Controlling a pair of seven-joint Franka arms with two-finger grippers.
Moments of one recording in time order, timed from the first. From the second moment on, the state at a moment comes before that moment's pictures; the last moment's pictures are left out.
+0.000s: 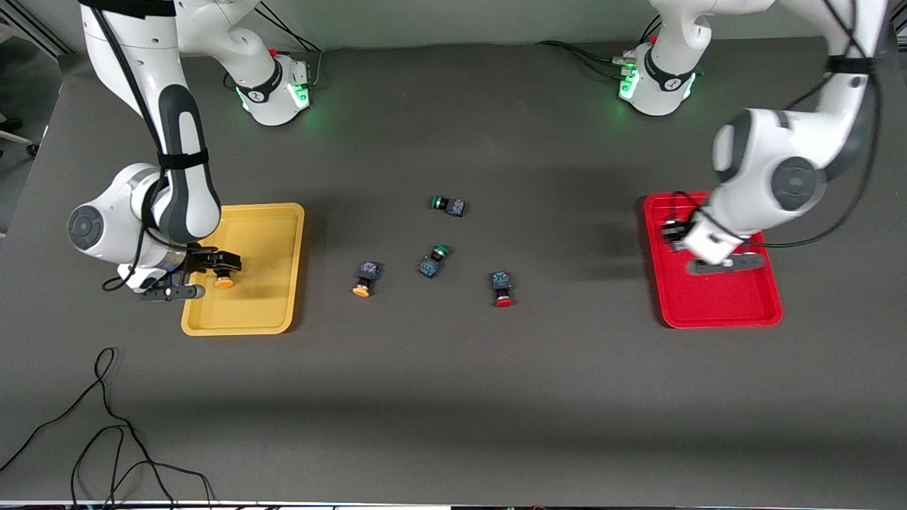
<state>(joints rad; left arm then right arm) -0.03 0.09 -0.02 -2.26 -0.04 2.16 -0.13 0.82 0.46 -0.92 -2.15 0.55 2.20 -0.46</state>
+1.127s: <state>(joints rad) 0.03 0.12 -0.06 -2.35 -0.02 2.35 -0.05 1.35 0.61 -0.84 -2.10 0.79 2.47 0.20</state>
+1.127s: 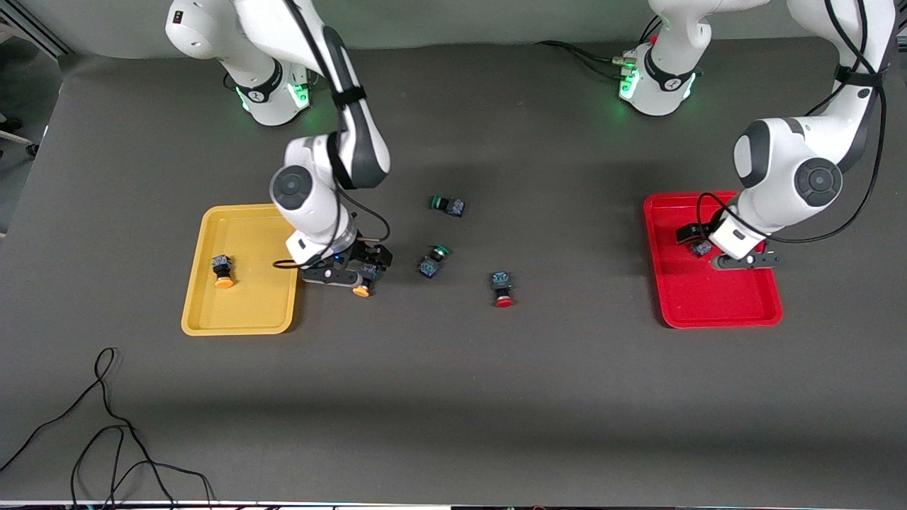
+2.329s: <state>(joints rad) -0.53 0.76 -0.08 -1.43 -0.02 2.15 -0.80 1.21 0.70 -0.77 -2.00 0.87 2.44 0.18</state>
